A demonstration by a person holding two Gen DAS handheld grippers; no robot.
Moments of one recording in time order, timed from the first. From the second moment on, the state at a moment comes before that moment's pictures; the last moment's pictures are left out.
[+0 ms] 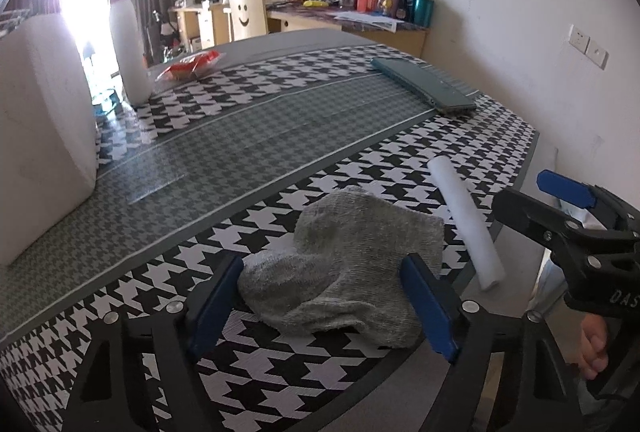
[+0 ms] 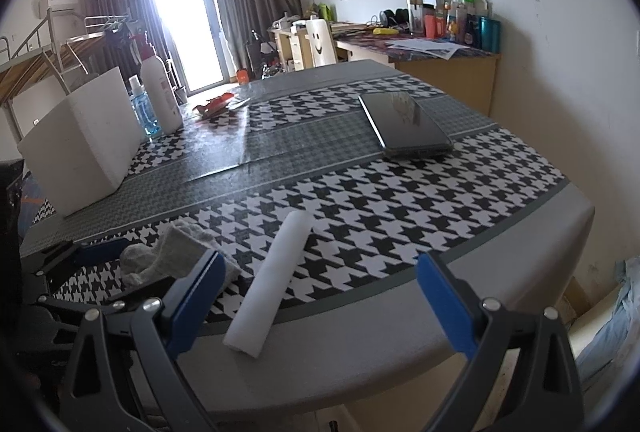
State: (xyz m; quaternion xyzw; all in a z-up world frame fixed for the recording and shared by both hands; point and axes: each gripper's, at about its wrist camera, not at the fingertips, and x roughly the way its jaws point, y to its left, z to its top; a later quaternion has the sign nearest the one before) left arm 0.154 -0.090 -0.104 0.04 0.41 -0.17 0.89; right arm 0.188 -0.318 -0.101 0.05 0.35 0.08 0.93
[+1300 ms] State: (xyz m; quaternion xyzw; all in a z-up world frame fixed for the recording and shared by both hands) left arm 0.138 -0.061 -0.082 0.02 0.36 -0.17 0.92; right arm 0.200 -0.283 -0.117 0.01 0.41 0.08 0.91
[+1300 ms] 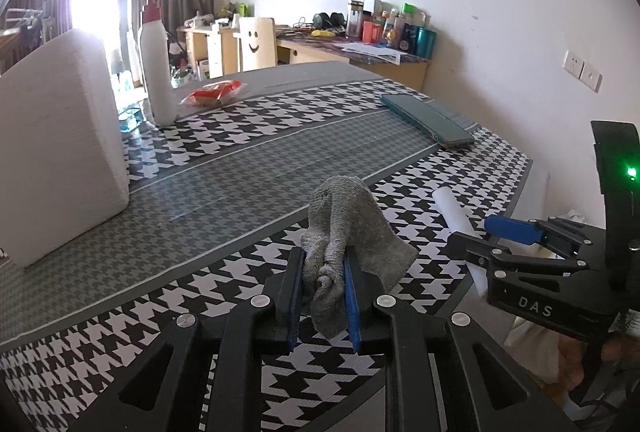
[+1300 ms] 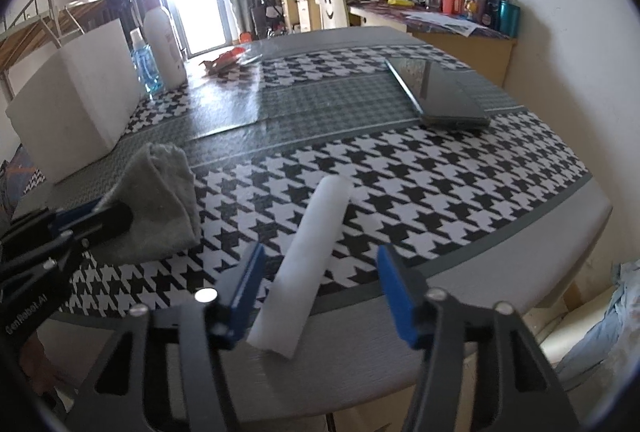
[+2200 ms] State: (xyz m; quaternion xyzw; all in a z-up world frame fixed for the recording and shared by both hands) left arm 0.127 -0.034 -0.068 0.01 0.34 -0.16 0.93; right arm 0.201 -0.269 -0.105 0.00 0.40 0.06 0.91
